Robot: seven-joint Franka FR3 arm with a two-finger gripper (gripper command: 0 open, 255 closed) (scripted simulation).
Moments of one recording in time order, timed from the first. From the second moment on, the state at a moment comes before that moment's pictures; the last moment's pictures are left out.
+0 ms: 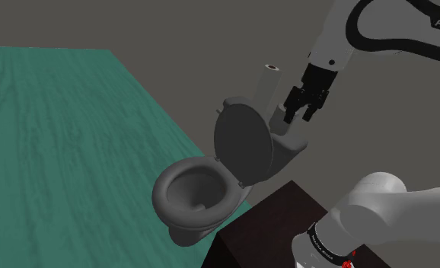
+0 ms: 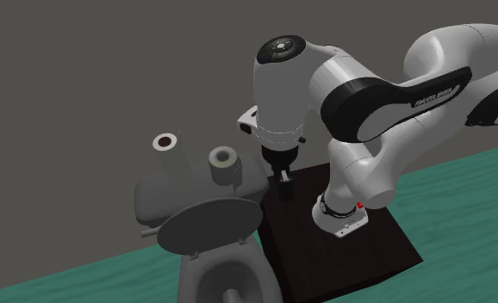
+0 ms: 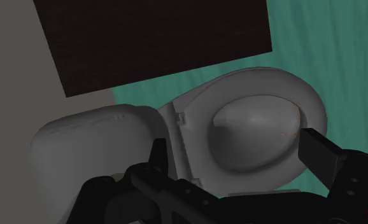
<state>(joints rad) 0.00 -0.82 0.04 -2.39 0.10 1.50 0.17</state>
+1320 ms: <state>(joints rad) -0.19 -0.59 -0.10 -2.43 -0.04 1.86 0.23</state>
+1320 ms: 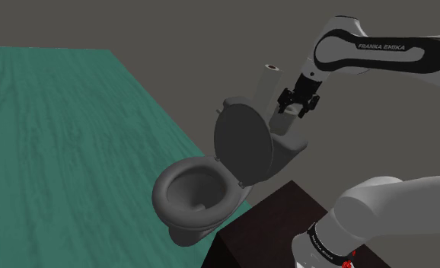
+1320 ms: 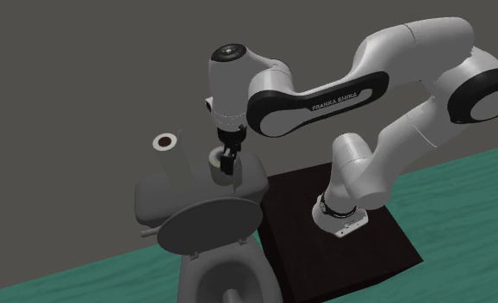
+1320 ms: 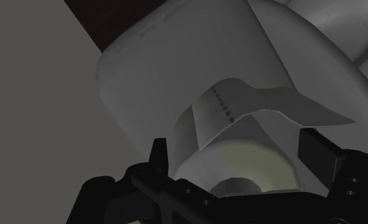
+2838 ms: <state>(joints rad) -0.19 -0.59 -0.10 -2.38 -0.04 1.81 0.23</state>
